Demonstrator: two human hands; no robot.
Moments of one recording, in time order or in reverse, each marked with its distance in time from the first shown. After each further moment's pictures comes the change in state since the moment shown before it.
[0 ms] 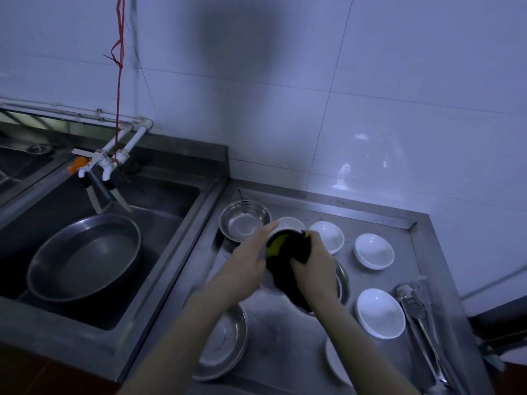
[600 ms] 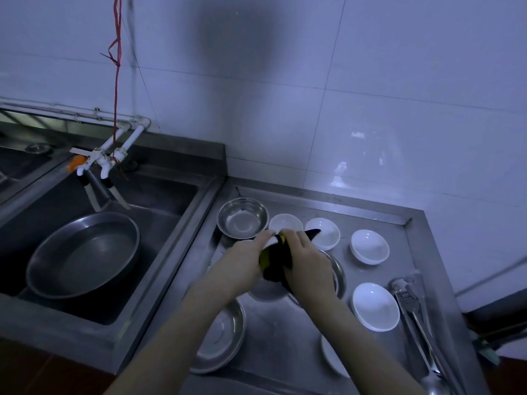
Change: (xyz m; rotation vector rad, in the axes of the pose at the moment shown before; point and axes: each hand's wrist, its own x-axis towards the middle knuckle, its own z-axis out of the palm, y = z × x) left_hand -0.002 0.018 -0.005 0.326 -0.122 -0.126; right_hand -0.010 0.006 0.000 -0.435 0.098 -0.439
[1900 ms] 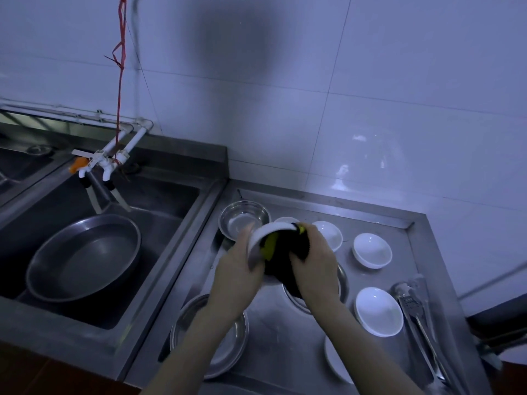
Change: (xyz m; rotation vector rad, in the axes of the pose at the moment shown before) left_hand -0.015 -0.012 0.022 -0.307 0.401 -0.097; right_hand 0.007 -0.005 -0.008 0.446 0.104 0.251
